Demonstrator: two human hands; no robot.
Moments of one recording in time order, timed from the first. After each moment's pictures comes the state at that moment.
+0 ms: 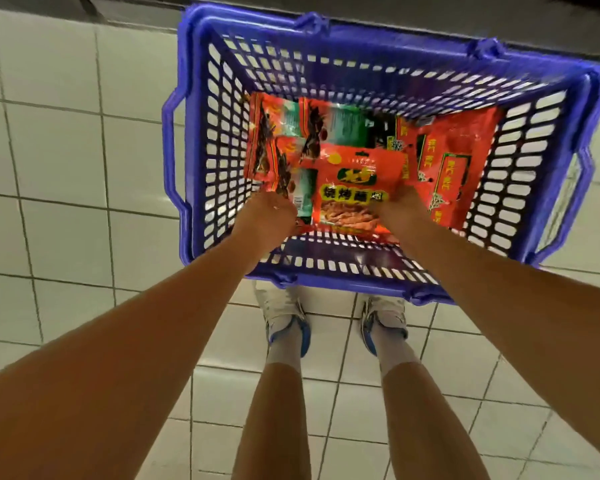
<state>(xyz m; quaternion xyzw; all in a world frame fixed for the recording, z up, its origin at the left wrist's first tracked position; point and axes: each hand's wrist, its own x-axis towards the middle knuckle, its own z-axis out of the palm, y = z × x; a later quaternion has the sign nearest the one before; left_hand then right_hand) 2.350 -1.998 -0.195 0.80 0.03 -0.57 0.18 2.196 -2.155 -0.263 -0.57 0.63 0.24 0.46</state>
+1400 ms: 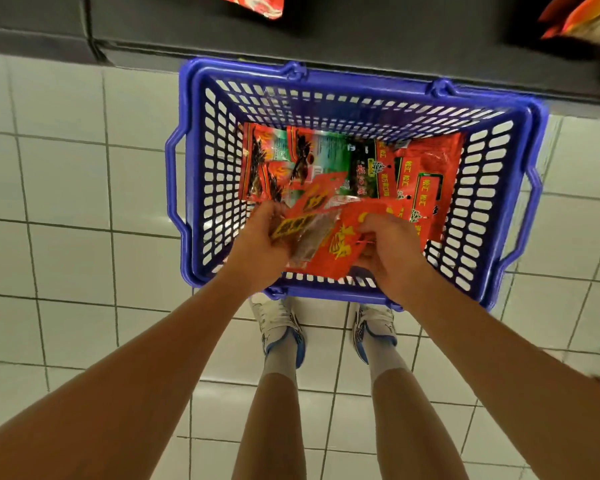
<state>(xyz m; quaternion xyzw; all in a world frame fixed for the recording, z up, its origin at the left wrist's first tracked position) 2.338 -1.986 -0.149 0.77 -0.08 -0.54 0.33 2.202 -2.130 -0.158 -0.30 0.64 0.04 0.71</state>
